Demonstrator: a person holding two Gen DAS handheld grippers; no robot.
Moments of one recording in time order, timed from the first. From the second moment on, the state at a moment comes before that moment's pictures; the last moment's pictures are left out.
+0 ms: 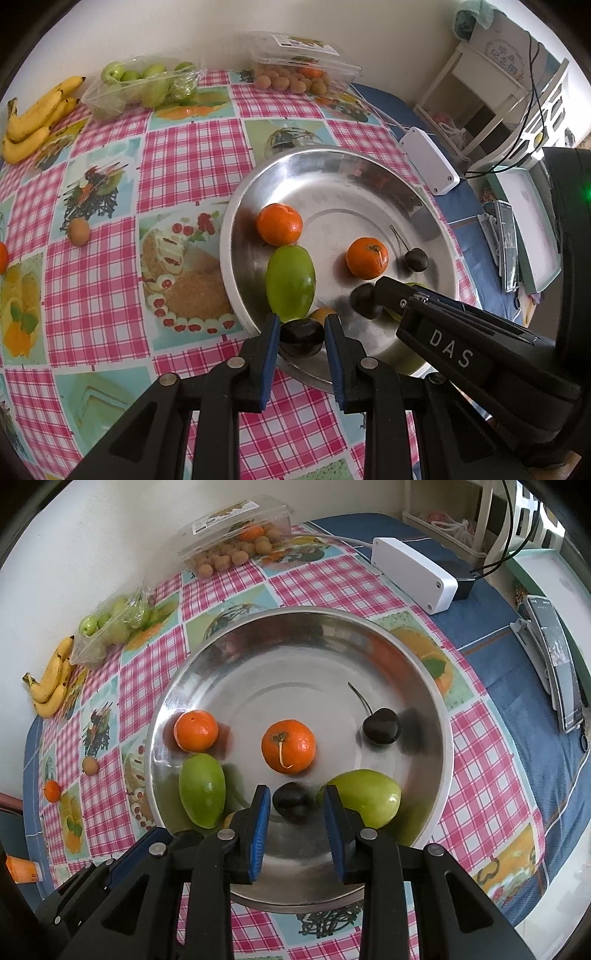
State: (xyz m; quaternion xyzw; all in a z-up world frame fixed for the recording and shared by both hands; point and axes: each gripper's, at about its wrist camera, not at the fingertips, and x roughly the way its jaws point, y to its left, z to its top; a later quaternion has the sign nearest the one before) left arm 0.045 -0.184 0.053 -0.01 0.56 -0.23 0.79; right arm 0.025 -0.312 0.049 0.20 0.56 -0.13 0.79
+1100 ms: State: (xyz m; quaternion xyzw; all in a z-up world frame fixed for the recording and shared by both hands) left arm 0.079 -0.092 0.058 -0.09 0.55 -0.10 0.82; right arm 0.027 -0.305 0.060 0.18 0.55 -0.14 0.80
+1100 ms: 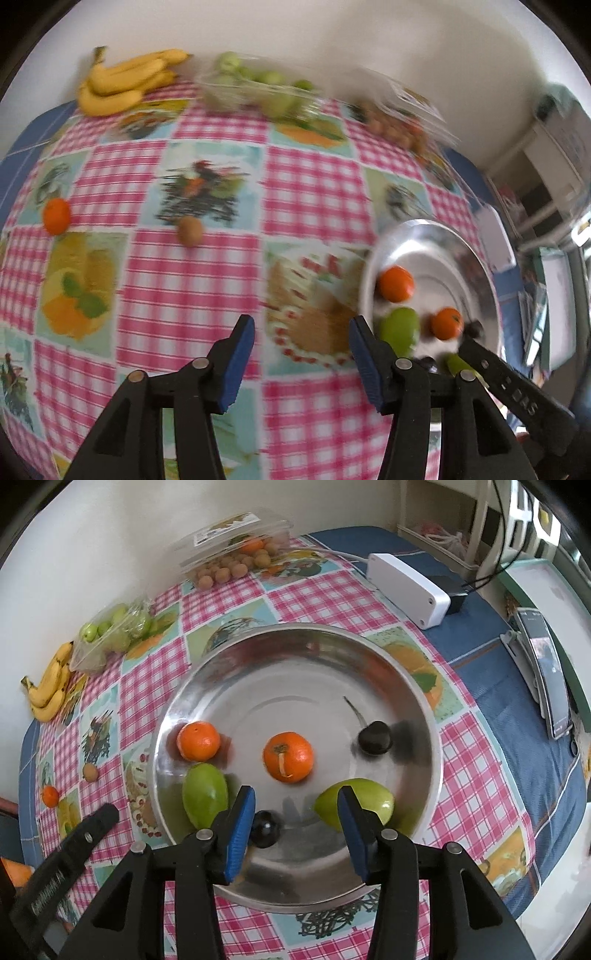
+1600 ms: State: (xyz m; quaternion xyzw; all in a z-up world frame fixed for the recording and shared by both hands) left arm 0.084 -0.067 0.056 -0.11 0.55 -0.07 0.83; right arm 0.030 -0.288 0.064 0.16 0.55 -0.11 0.81
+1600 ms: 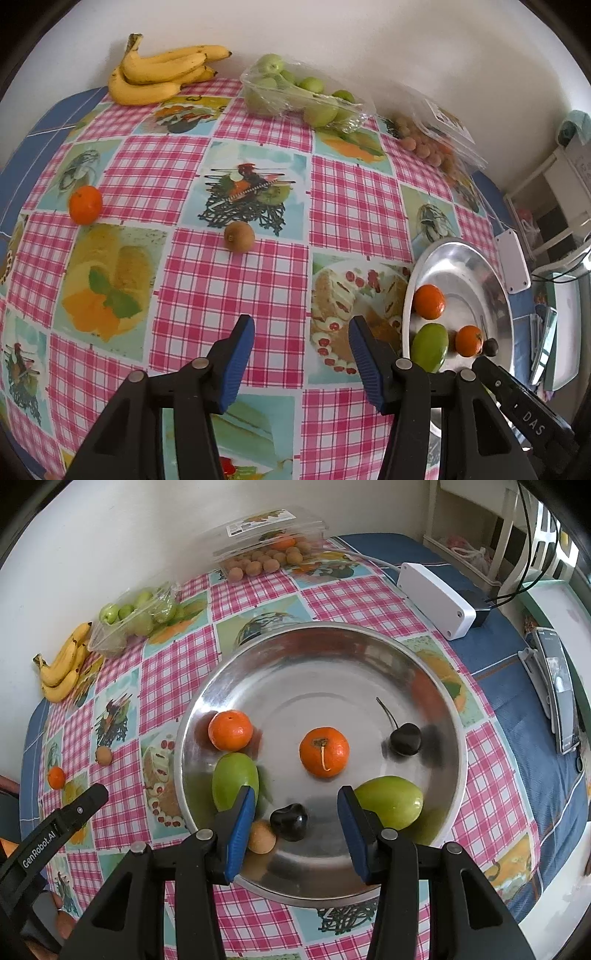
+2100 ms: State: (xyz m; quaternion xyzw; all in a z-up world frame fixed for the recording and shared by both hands) left arm 0.086 -0.071 0.033 -0.07 0.58 -0.04 0.81; right arm 0.038 -0.292 0.048 0.16 0.57 -0.12 0.80
